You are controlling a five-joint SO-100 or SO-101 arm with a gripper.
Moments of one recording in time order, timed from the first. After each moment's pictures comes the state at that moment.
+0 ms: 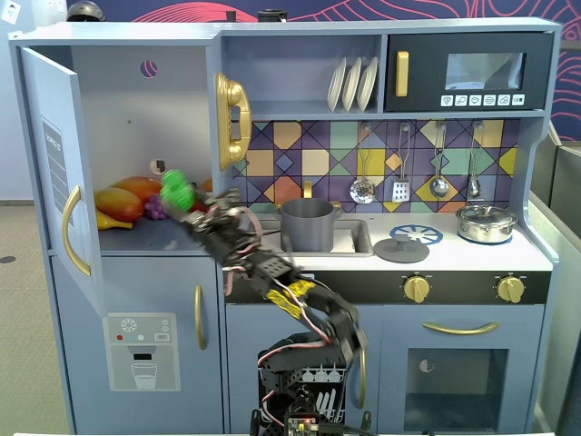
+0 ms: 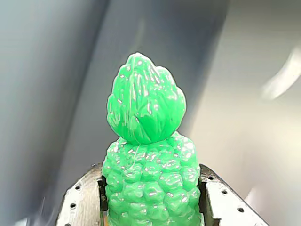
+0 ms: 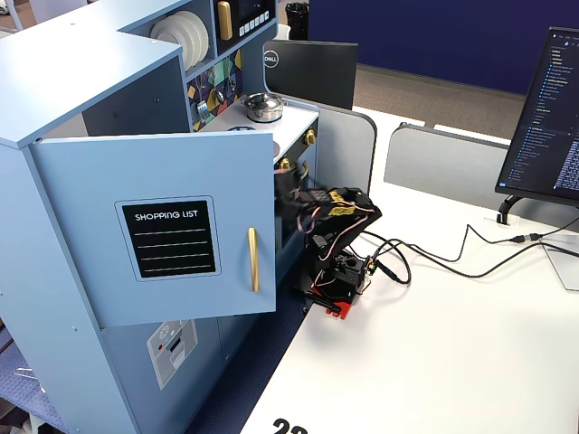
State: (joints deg) arm -47.0 157.1 133.5 -15.6 -109.9
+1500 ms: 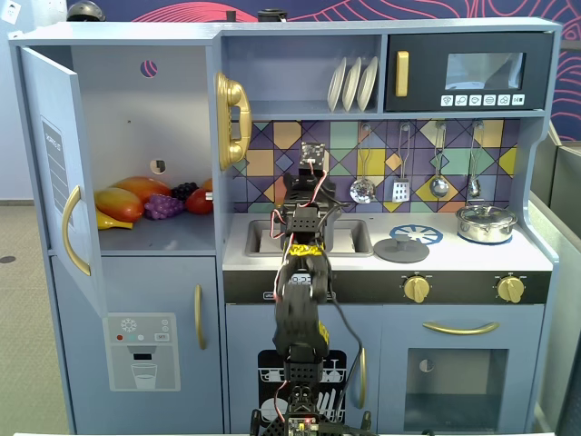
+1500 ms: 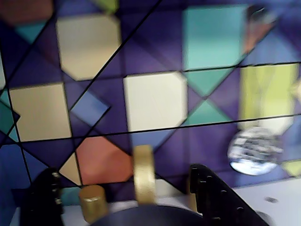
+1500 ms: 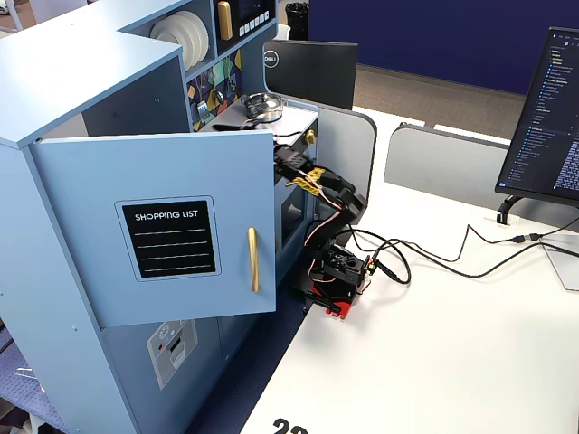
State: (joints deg) arm 4.9 131.1 104.9 13.4 -88.8
